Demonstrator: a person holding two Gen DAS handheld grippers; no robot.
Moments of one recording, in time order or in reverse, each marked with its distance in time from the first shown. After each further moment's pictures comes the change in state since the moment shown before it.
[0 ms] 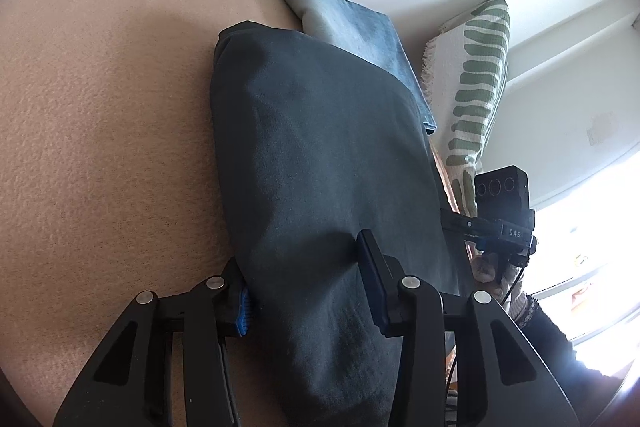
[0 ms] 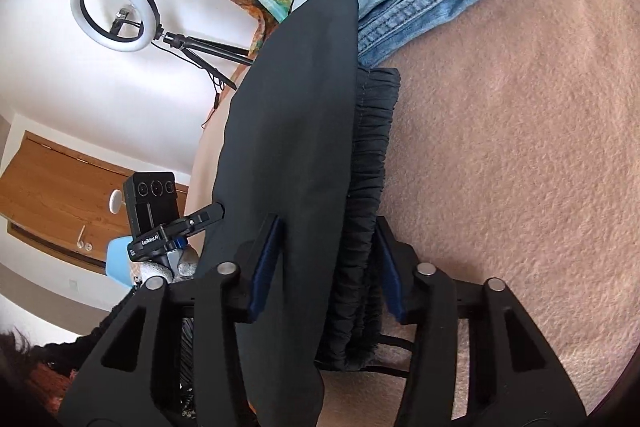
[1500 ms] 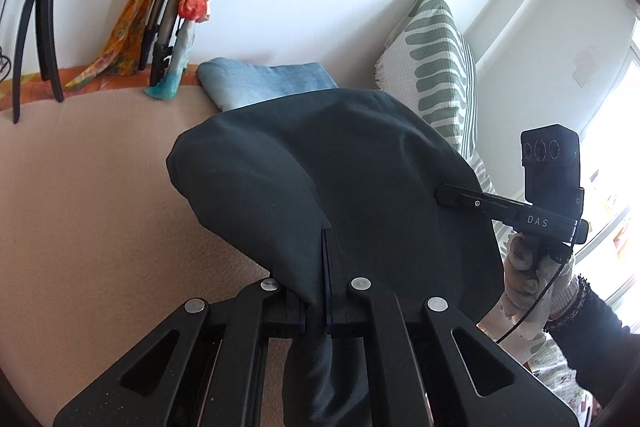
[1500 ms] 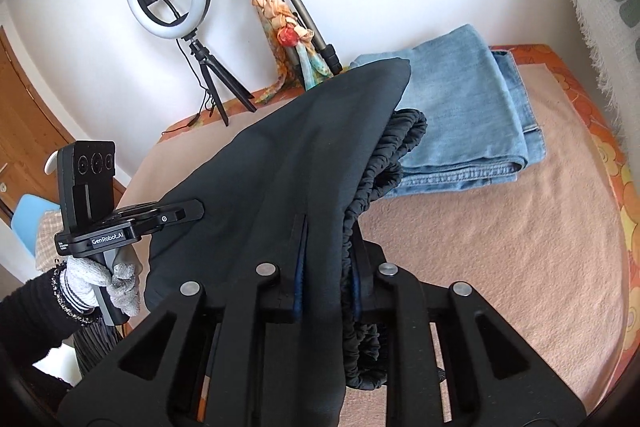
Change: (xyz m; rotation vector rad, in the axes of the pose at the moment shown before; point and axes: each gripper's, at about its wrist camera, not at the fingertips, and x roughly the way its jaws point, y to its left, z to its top) left arm -0.027 -0.095 0.031 0.304 -0.153 0.067; right arm -0.062 0.124 0.012 -0.336 -0.230 -0.330
